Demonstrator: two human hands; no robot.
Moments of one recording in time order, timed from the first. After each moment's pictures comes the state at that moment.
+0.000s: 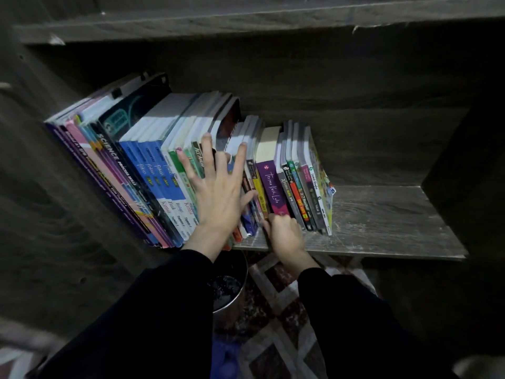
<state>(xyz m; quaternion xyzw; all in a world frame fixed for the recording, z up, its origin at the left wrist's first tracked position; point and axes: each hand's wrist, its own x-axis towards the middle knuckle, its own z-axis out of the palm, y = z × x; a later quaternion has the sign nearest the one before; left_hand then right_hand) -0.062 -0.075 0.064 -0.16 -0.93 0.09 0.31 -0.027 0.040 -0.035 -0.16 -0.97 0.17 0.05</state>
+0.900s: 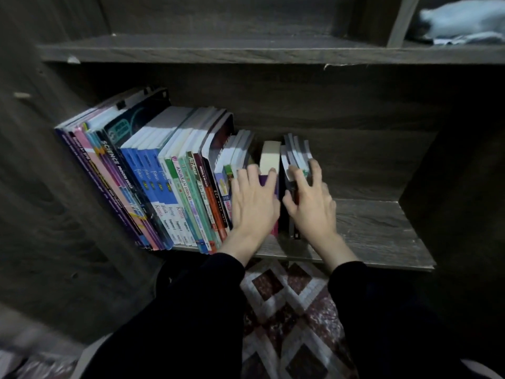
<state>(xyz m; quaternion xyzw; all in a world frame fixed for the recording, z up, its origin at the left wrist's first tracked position) -0.026 -0.015 0.066 -0.26 -0.92 -0.08 0.27 0.013 0.097 0.054 -0.15 -0.94 0.14 0.26</state>
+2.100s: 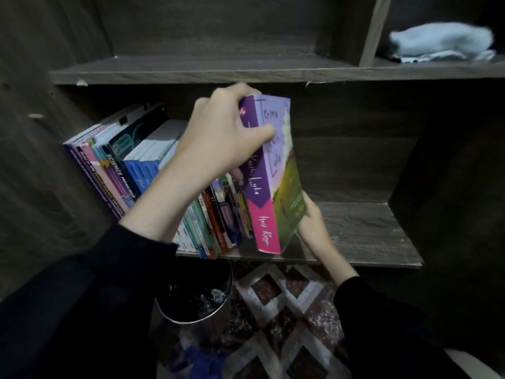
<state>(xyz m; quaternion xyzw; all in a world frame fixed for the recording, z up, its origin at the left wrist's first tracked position) 0.023 -0.066 0.244 -0.27 -0.86 -0.43 0.10 0.032 0.099 0.040 -0.09 -0.70 0.68 0.22</state>
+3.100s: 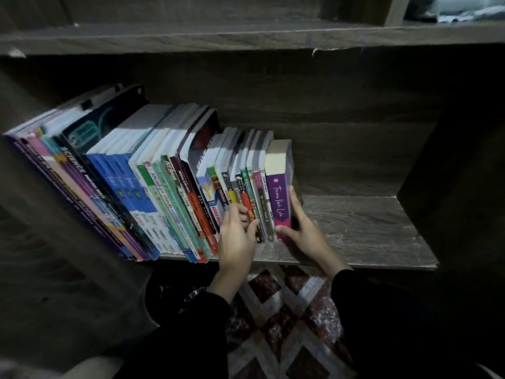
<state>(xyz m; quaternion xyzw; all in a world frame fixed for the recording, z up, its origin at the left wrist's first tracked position) -0.026 -0.024 0.000 -0.15 -0.87 -0.46 0.09 0.004 0.132 -0.021 -0.12 -0.86 0.49 0.06</state>
